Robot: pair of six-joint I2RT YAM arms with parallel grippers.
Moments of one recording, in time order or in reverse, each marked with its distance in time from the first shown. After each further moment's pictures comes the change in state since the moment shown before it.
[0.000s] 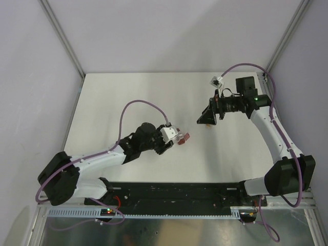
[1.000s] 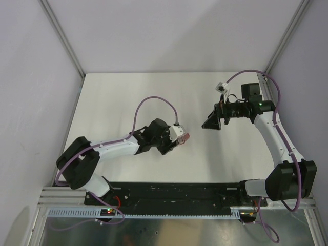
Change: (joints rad) left arm 0.000 0.263 0.170 -0.179 -0.011 -0.016; right arm -0.074 -0.057 -0.112 -0.016 0.010 -0.078
